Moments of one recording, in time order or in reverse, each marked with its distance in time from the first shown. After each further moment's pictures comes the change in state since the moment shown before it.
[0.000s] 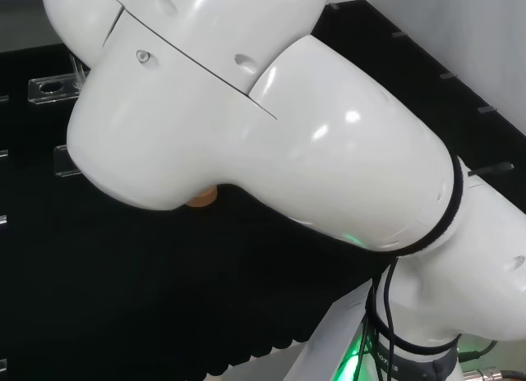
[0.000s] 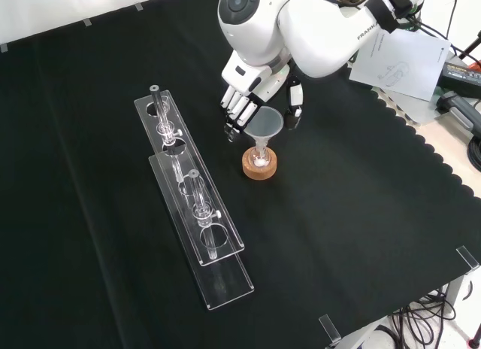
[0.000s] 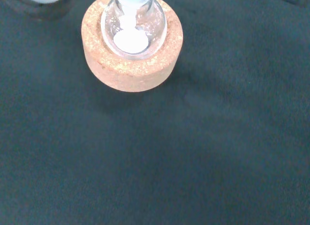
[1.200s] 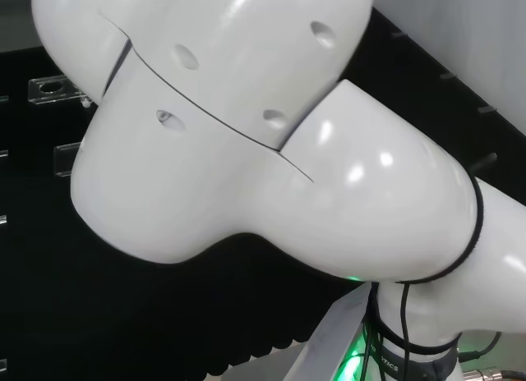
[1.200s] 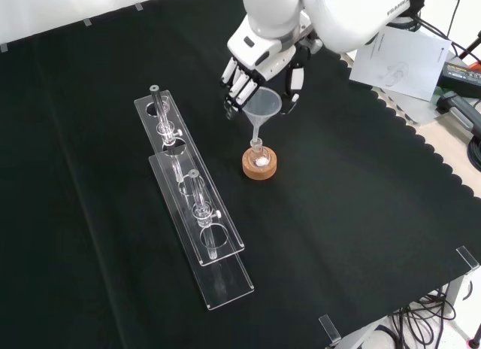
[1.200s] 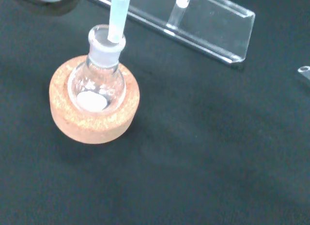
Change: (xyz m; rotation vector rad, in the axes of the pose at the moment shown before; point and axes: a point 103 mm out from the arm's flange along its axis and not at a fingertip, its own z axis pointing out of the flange) arm -0.009 -0.026 -0.046 -0.136 -0.085 0.084
